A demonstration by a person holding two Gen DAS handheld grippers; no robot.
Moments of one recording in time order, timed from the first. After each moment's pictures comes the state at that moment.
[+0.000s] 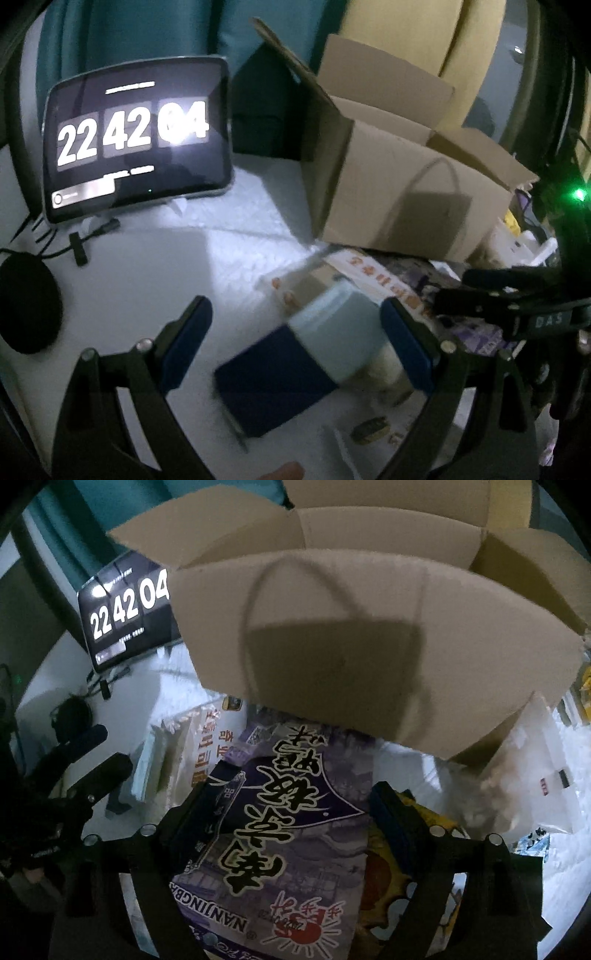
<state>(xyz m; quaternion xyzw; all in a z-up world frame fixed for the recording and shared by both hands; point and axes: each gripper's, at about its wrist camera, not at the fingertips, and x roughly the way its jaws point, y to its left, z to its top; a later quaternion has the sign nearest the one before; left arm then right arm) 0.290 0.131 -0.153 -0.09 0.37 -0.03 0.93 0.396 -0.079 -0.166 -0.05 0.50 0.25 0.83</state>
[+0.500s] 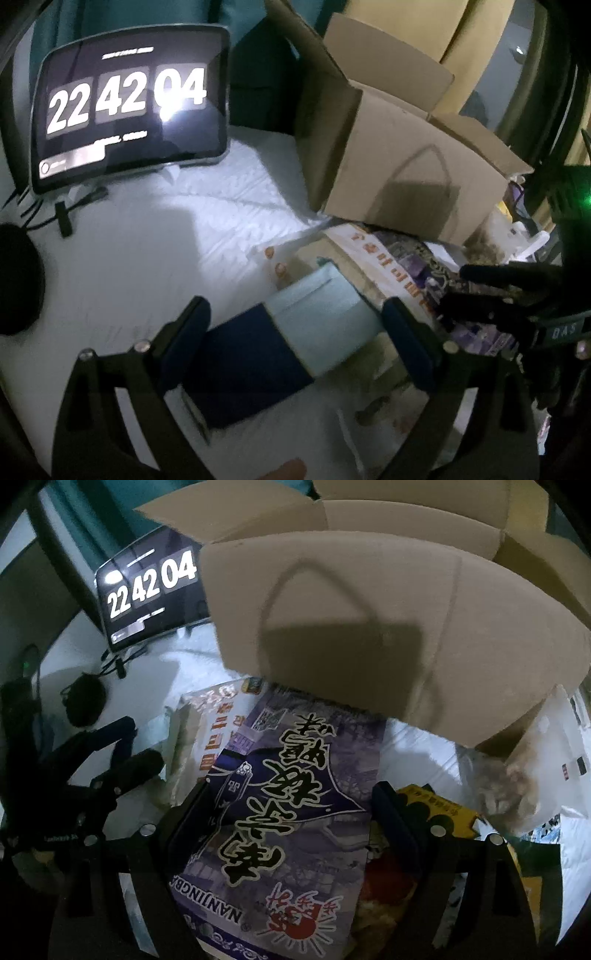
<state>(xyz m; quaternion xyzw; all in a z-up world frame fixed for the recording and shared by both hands) 0.286 0.141 -0.169 -0.12 0.40 -0.05 0.91 0.380 -0.070 -0.167 -0.06 0.51 0.27 0.82</state>
